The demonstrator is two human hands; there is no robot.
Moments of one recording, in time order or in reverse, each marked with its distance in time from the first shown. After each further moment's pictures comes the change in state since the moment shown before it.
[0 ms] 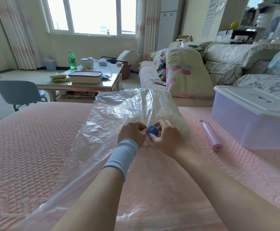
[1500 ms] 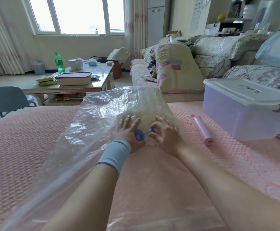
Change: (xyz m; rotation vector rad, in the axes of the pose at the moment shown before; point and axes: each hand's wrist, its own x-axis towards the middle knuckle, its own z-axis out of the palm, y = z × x) left_hand 0.022 -0.011 0.028 0.637 -0.355 0.099; right_hand 0.001 0.045 -0.010 -0.026 -0.093 0.007
